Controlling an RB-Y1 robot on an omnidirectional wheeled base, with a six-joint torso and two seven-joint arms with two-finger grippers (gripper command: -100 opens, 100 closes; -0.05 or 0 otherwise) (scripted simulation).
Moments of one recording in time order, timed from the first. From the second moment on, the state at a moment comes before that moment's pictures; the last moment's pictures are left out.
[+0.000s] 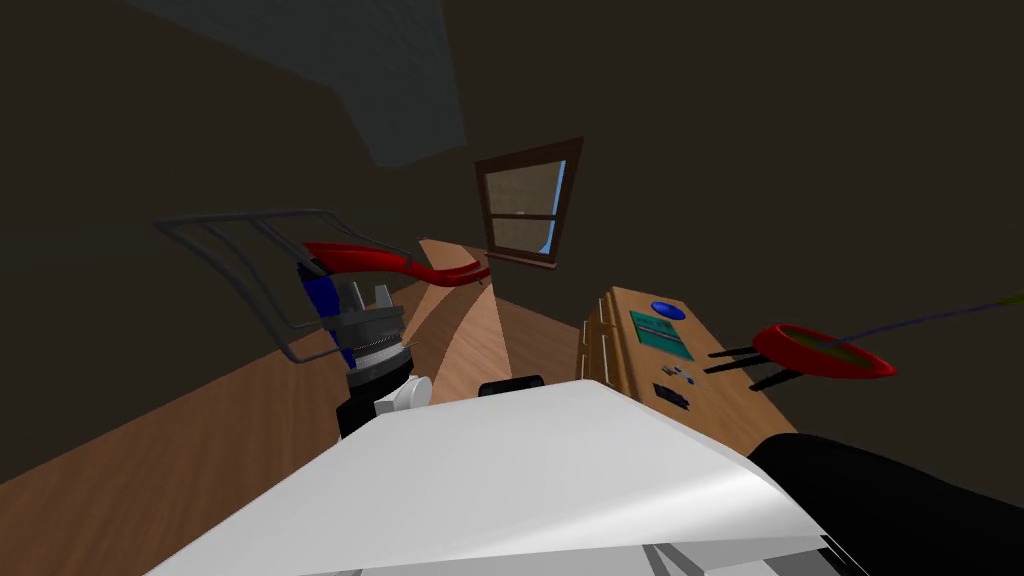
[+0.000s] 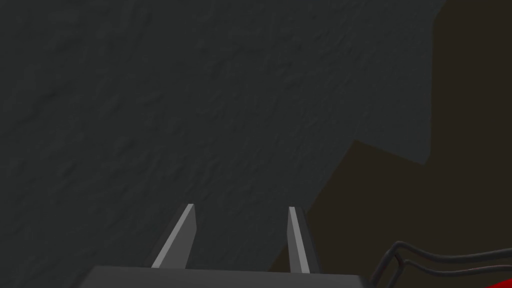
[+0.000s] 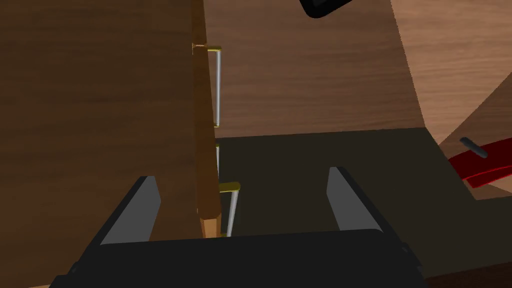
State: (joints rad) left arm 0.53 -0.03 -0.03 -2.34 0.09 -0.56 -0.02; right arm 1.27 -0.62 0.13 -1.75 0.34 -0.02 0.34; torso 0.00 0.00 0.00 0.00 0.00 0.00
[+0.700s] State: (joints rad) left arm 0.53 -0.03 -0.03 -2.34 0.09 -0.56 -0.02; right arm 1.40 -0.77 0.18 -1.63 0.47 0.02 0.44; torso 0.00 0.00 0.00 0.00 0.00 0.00
